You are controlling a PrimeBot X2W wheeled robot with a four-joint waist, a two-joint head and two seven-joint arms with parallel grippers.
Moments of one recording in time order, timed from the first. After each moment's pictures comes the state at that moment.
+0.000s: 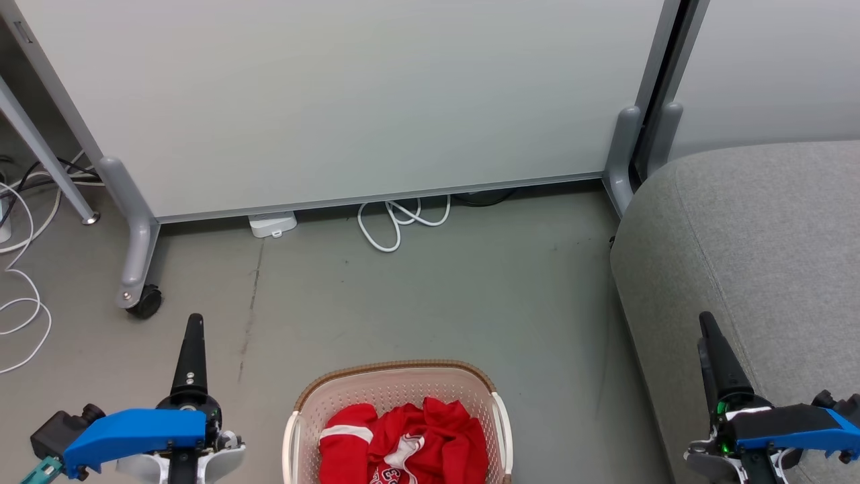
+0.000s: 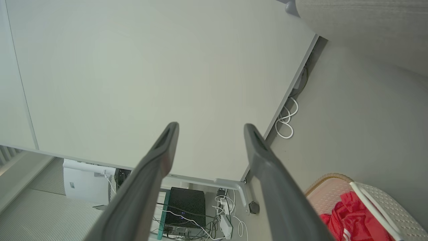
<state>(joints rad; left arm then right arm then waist) -0.07 0.04 0.08 0.23 -1.33 -0.10 0.02 -0.08 -0.05 -0.08 0.26 1.36 0.13 0.03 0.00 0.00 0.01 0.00</state>
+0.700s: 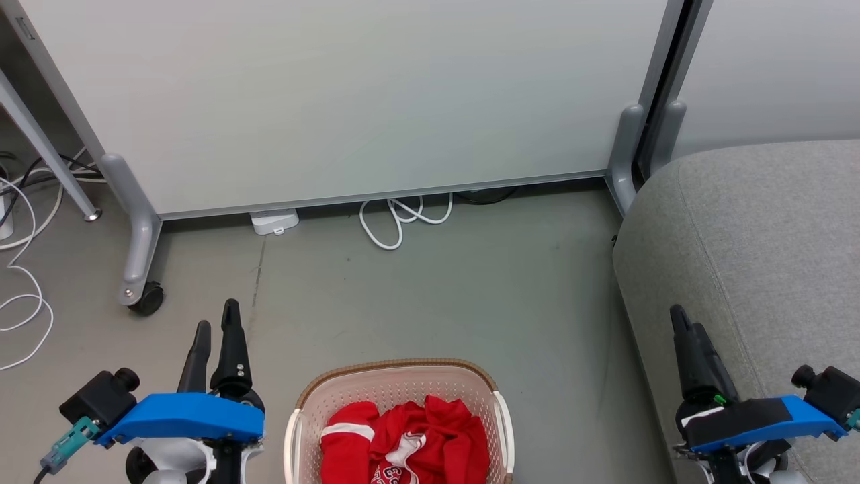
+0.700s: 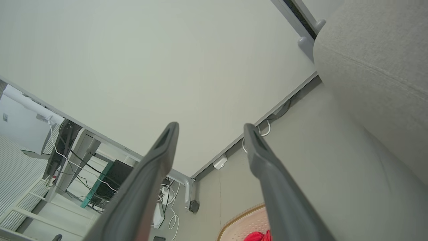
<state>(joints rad) -0.09 0.05 -0.02 0.22 -0.86 -0.07 -0.06 -0.08 -0.05 -0.02 0.22 0.92 0.13 -0.06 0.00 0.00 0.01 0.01</state>
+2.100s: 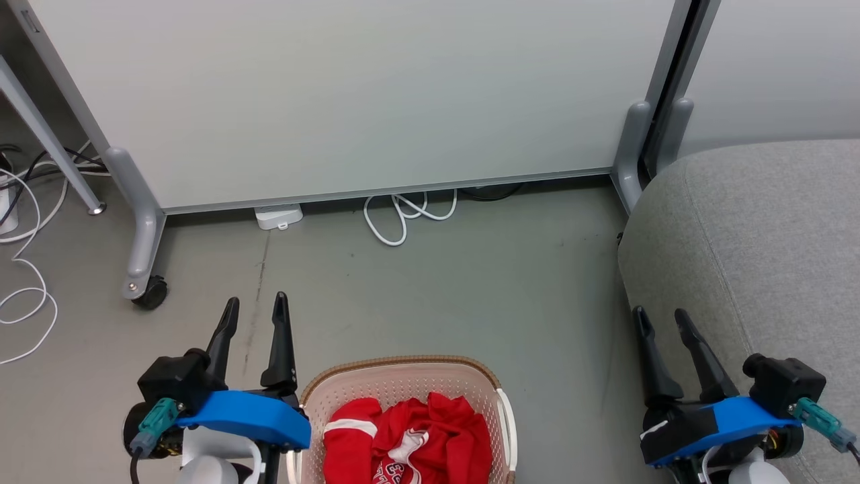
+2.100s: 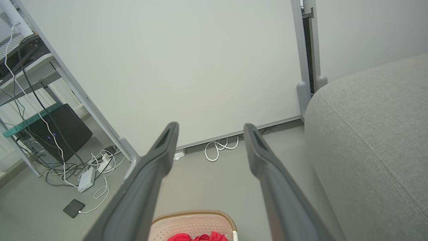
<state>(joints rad) -0.12 0.09 -0.15 0.27 -0.39 -0.04 -0.18 -0.10 -0.05 0.03 0.25 0.41 0.13 -0.17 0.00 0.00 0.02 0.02</state>
